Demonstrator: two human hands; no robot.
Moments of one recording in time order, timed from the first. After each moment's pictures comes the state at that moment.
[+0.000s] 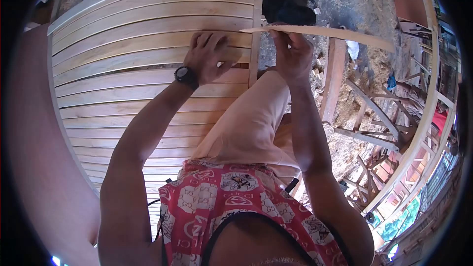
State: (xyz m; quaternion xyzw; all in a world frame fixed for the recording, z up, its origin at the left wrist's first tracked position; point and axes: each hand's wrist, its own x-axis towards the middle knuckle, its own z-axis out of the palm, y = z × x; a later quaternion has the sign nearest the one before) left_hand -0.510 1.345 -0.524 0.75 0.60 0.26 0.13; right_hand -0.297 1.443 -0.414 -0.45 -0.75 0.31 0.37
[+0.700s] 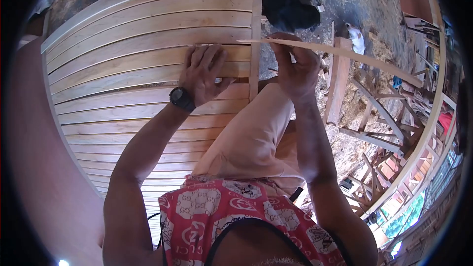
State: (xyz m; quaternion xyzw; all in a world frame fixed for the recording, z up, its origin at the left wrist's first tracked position) left_hand -0.507 1.347 -0.518 0.74 0.61 0.24 0.13; right_hand -0.295 1.457 -0.417 -0.45 -0.76 0.32 0.35
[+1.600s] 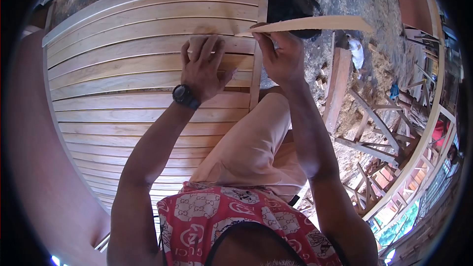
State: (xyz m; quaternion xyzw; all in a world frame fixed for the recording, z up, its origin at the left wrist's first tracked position) left_hand -0.506 1.372 -0.519 0.69 0.69 0.22 0.08; right_hand -0.338 1.498 -0.427 -0.38 -0.82 0.31 0.30
